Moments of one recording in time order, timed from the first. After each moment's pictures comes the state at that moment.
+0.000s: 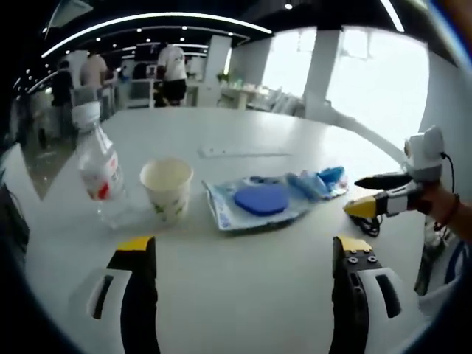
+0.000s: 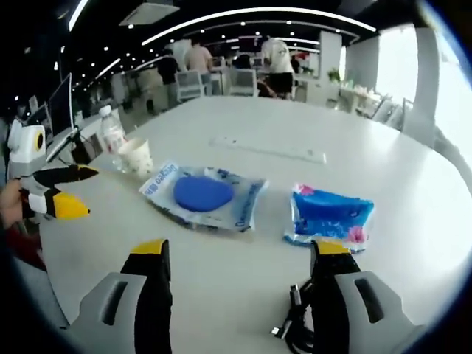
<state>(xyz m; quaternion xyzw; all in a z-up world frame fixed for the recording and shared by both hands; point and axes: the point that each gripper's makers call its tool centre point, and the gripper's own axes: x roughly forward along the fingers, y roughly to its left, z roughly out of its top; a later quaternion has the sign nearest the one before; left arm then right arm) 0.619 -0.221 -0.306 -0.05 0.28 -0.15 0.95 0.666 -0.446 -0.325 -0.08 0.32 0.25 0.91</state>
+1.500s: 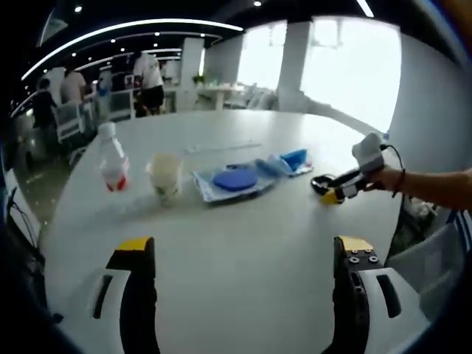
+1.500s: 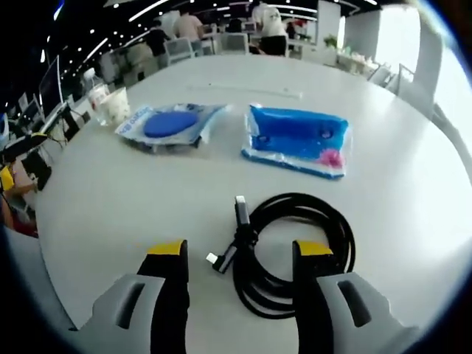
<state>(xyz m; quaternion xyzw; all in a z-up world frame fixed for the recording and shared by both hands) 0.529 -0.219 -0.275 -0.01 0.28 -0.21 0.94 0.639 -0.526 -0.394 -0.09 0.42 0.22 0.88</state>
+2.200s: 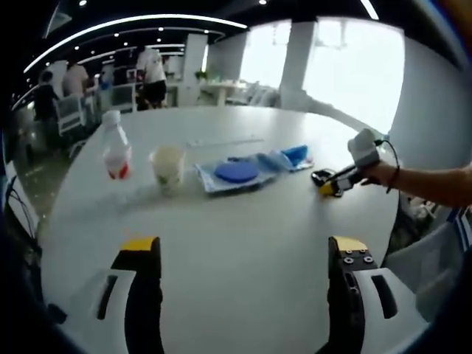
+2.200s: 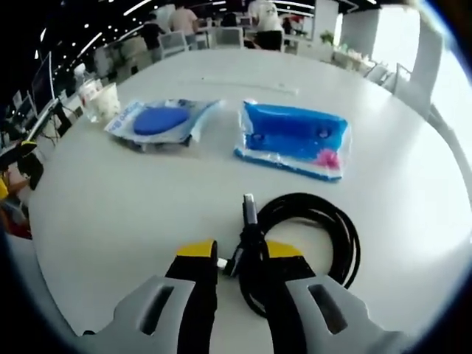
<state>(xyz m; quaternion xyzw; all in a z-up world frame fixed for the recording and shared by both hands) 0.521 -0.215 -0.285 -0.02 0.29 -0.21 0.93 0.645 -0.526 -0.397 -0.13 0.43 0.21 0.87</state>
